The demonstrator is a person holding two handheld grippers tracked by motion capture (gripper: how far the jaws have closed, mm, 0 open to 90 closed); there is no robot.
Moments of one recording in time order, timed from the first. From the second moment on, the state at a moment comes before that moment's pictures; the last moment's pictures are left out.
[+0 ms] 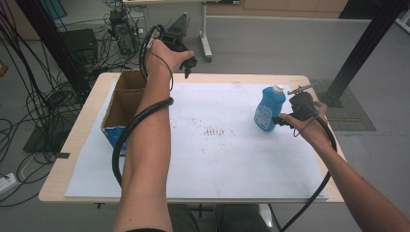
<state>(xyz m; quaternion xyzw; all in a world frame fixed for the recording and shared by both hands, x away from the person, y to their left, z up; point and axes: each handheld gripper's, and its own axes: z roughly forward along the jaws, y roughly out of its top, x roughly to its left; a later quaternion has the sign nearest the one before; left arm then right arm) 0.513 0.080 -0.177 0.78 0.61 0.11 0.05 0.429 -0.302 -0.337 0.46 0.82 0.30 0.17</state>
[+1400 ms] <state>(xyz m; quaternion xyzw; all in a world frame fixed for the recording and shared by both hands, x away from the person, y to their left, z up) 0.519 0.074 -0.186 0.79 0.61 0.11 0.04 0.440 -0.293 -0.386 0.46 0.76 0.40 0.25</state>
